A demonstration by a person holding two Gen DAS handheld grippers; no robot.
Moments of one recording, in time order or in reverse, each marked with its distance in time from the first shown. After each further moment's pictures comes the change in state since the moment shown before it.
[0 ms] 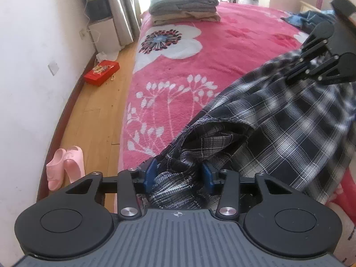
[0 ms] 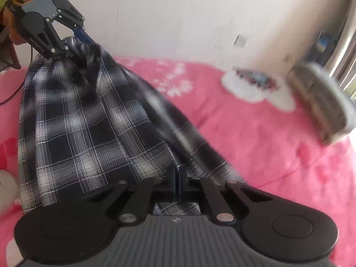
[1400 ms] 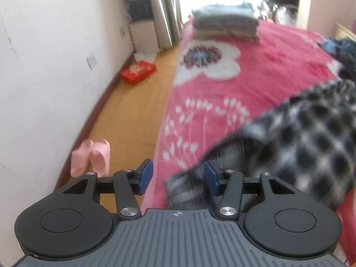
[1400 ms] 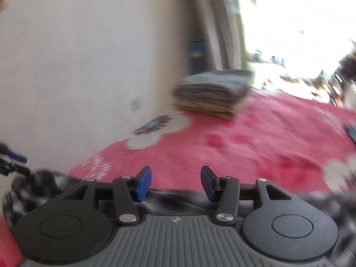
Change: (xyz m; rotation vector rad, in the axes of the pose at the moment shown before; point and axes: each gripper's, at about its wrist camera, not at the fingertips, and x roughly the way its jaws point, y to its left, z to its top) left arm -0.034 0.006 0.034 -0.129 -0.049 0.172; right arm -0.094 -0.064 -0.090 0.832 -0.373 -0.299
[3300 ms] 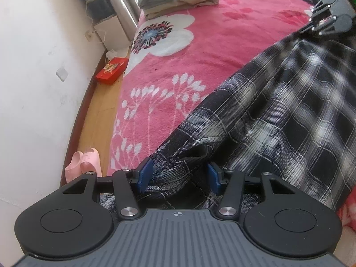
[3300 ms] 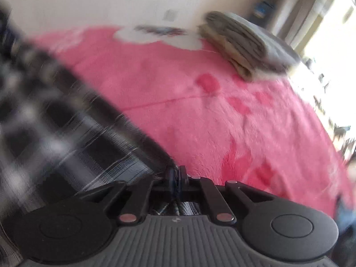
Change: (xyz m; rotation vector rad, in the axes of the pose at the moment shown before) left arm 0.063 -0.082 -0.011 0.232 0.122 -0.008; right arm 0.112 -0.039 -0.009 -0.546 0.379 0.029
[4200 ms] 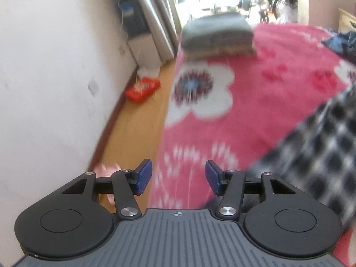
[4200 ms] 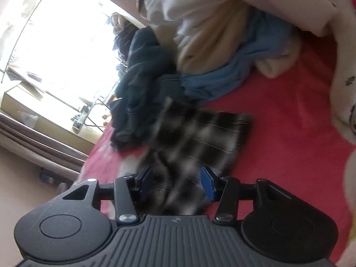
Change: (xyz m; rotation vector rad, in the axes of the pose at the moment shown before) left arm -0.068 0.034 0.105 -0.118 -0.115 0.120; right arm -0.261 -0.162 -0.344 1.695 -0.434 -0.339
